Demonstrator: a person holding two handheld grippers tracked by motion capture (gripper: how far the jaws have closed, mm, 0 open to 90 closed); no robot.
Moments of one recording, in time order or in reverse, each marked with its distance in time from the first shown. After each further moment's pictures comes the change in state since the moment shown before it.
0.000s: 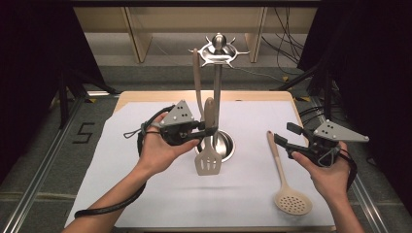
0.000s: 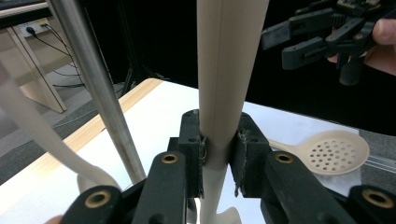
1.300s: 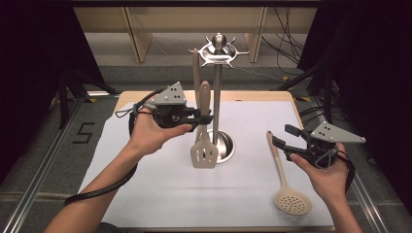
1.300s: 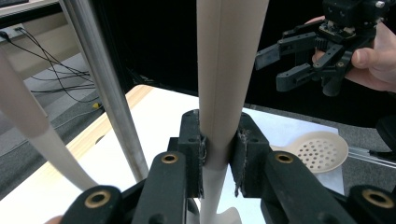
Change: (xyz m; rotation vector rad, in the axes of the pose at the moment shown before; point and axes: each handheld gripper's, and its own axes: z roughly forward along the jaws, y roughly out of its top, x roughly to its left) left arm 0.026 0.027 -0.010 0.011 -0.085 0.024; right arm 0.004 -0.002 0.001 0.037 0.031 0.002
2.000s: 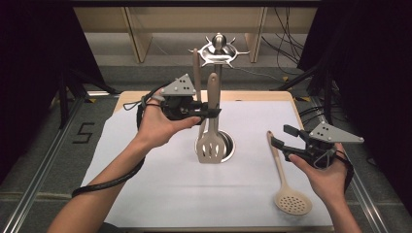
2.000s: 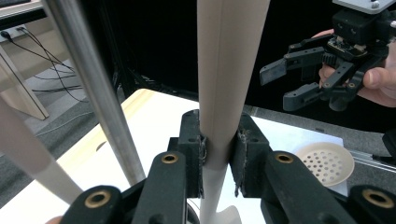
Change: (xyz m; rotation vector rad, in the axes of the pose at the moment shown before) left arm 0.001 0.020 0.014 0.009 0.012 -0.007; right arm 0.004 0.000 0.001 0.010 0.003 0.016
